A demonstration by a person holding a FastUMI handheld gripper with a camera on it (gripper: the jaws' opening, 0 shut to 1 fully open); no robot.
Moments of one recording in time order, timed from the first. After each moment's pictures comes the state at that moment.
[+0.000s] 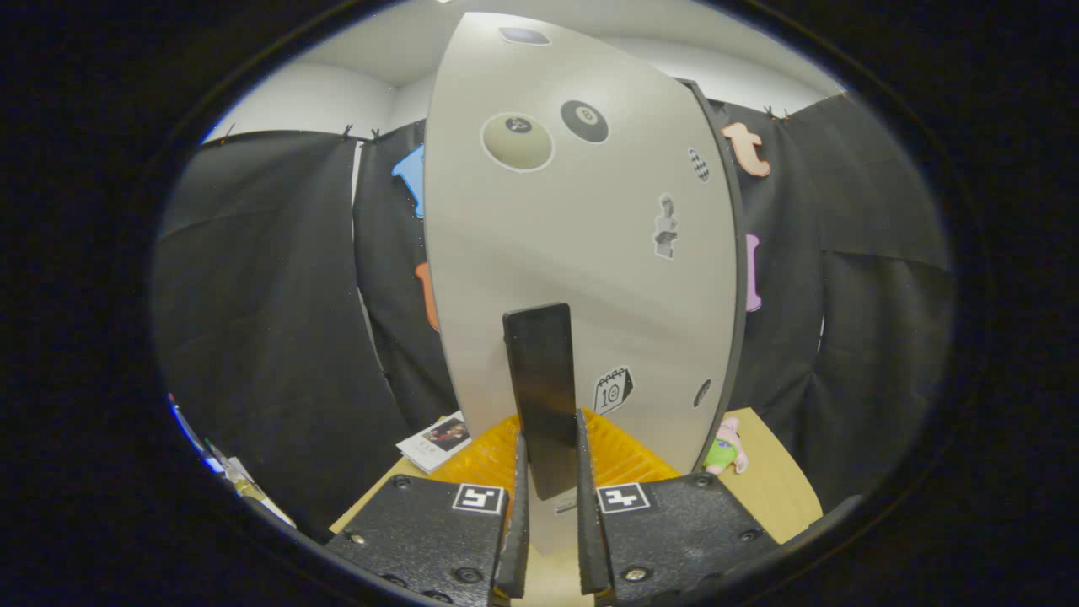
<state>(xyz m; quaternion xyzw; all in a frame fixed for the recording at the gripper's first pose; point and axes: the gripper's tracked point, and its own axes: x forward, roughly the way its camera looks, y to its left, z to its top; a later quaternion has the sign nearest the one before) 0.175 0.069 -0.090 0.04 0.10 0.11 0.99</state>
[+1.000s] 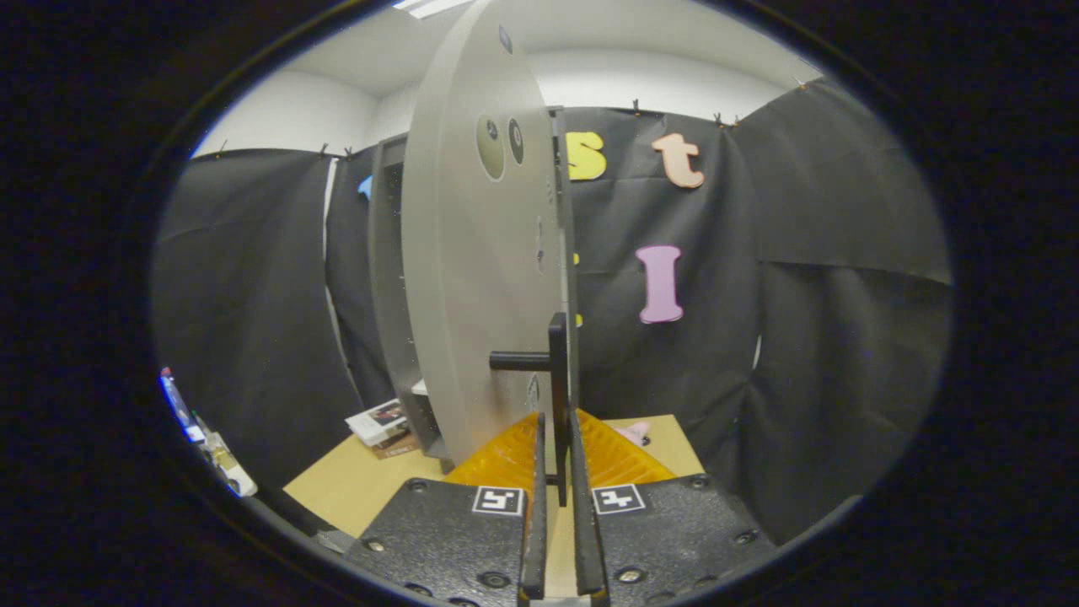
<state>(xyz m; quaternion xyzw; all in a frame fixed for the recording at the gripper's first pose) 0.103 -0.189 -0.070 0.01 0.09 0.05 1.00</state>
